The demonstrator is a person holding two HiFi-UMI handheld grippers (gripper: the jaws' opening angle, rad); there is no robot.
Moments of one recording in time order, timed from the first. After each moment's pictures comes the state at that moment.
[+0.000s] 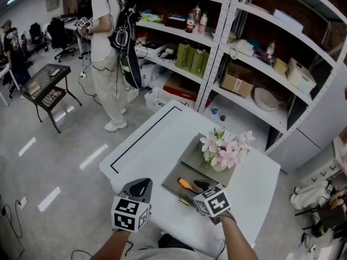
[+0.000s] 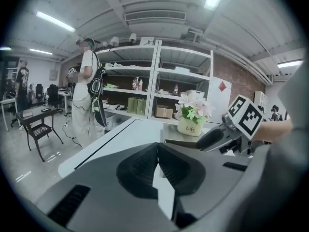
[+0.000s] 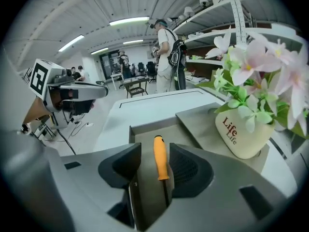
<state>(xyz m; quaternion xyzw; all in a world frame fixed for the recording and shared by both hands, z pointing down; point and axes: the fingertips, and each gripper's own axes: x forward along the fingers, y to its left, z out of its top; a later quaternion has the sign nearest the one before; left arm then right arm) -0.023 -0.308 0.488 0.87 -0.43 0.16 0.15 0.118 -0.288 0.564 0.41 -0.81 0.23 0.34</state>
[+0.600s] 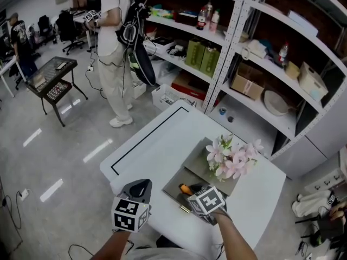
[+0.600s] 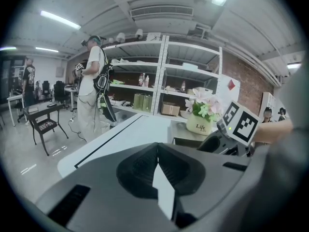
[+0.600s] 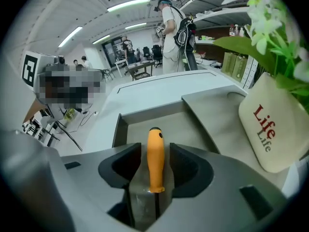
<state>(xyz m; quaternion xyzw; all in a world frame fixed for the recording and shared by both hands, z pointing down) -0.026 -0.332 0.510 0.85 -0.46 0.17 0.18 0.108 -0.308 0.612 0.34 -0.80 0.27 0.41</state>
